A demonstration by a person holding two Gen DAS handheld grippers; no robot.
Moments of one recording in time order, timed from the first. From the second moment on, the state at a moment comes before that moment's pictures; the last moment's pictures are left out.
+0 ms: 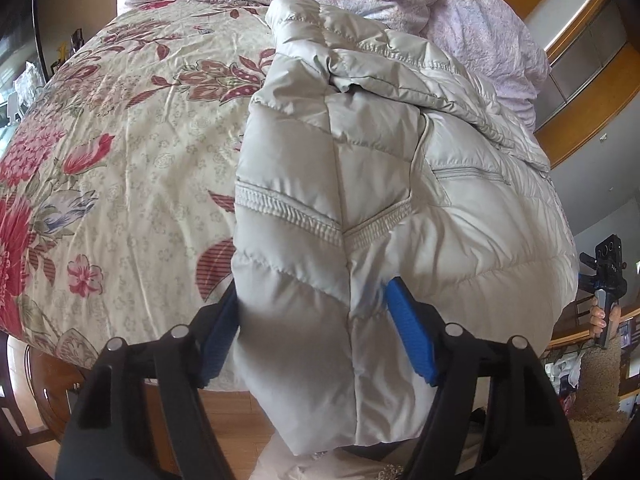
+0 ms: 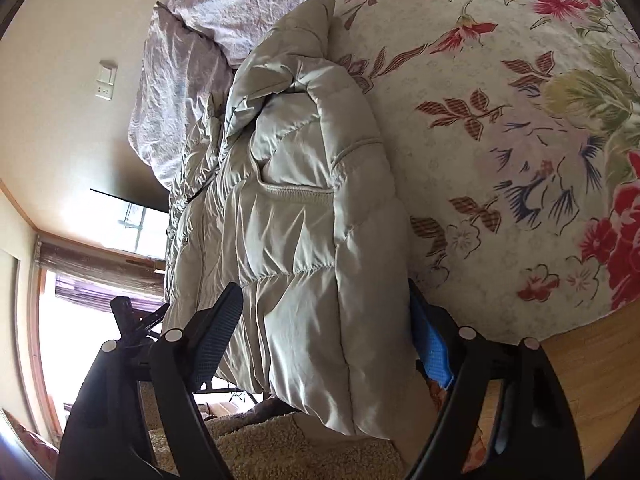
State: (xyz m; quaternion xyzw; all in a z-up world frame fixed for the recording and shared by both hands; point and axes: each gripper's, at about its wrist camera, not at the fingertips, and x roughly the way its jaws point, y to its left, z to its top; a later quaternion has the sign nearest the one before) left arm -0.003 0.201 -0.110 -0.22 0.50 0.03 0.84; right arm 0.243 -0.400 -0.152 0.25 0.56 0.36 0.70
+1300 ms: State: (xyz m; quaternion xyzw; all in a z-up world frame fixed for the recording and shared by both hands) left arm -0.016 0.179 -0.061 -0.20 0.43 0.03 0.88; right arm 0.238 -0.383 -0.134 0.23 0.55 0.37 0.71
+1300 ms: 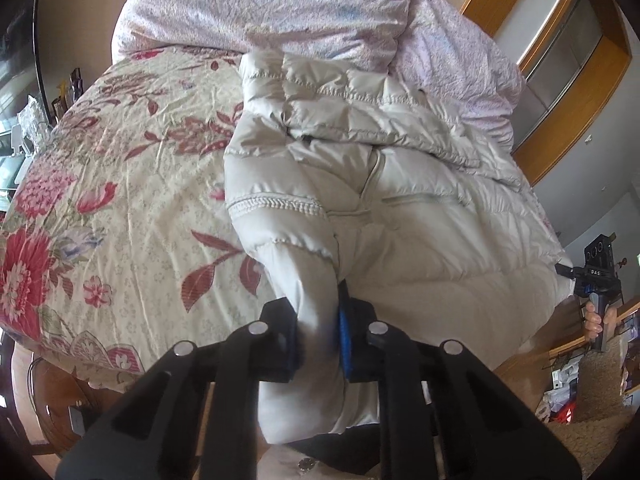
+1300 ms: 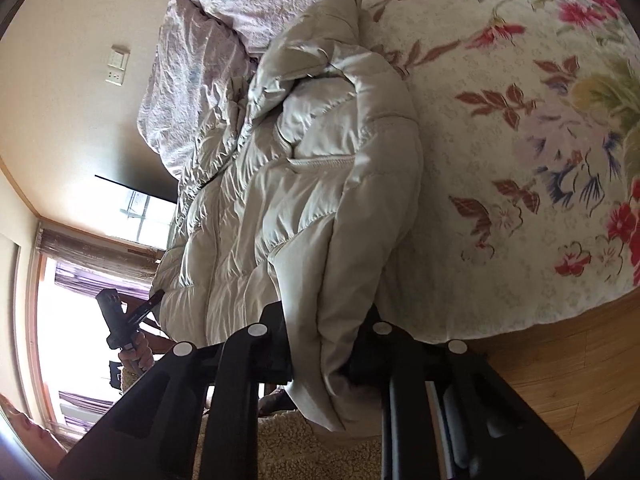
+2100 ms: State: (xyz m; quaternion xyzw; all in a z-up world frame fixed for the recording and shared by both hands) left arm 0.125 0.260 0.031 -0.29 0.28 0.06 0.91; right arm 0.379 -0.299 0.003 0.29 0.33 0.31 0.84
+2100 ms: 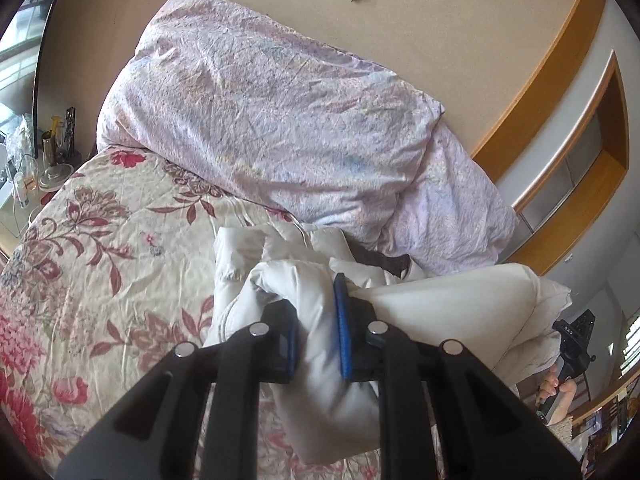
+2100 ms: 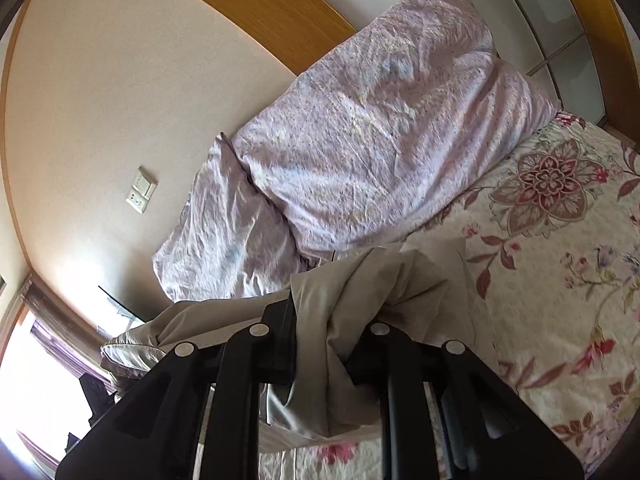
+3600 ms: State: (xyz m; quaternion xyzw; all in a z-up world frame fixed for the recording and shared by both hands) left arm 0.285 0.177 -0.023 -0.05 0.32 0.19 0.93; right arm 0.445 -0.093 -0.052 -0.08 0.35 0.19 0.91
